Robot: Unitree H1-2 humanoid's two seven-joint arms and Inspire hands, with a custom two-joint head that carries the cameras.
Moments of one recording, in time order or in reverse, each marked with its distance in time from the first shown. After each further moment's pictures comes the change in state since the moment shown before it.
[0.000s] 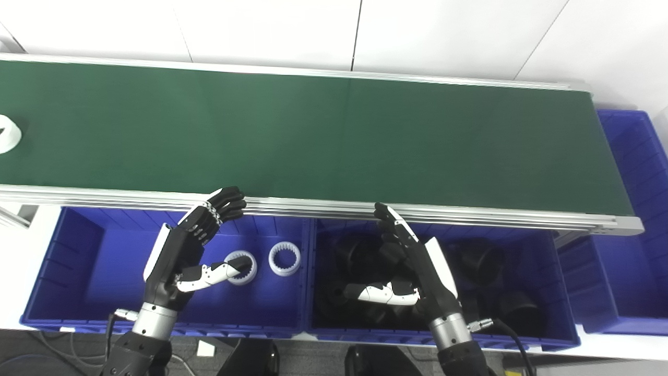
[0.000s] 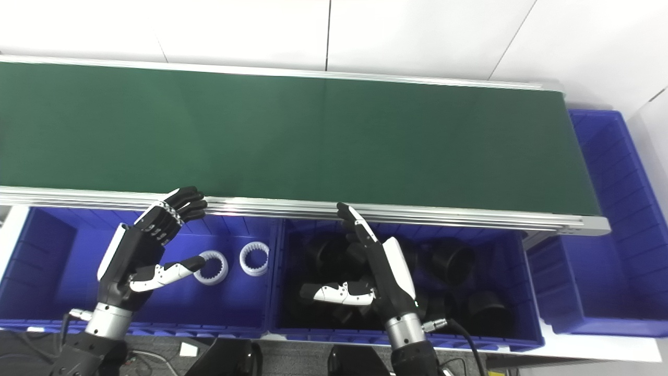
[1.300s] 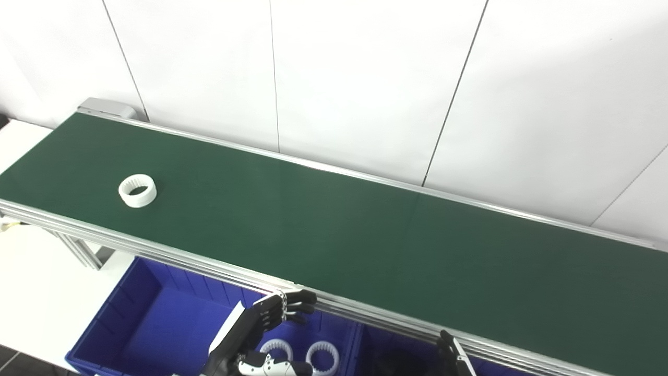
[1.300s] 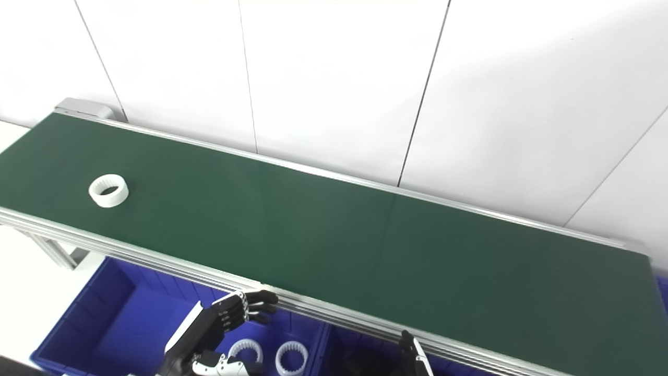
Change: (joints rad) left arm 0.003 0.009 -0.102 0.032 0.123 -0.007 0.141; right arm -0.023 -0.040 -0.022 0.113 0.028 -0.083 -0.041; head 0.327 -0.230
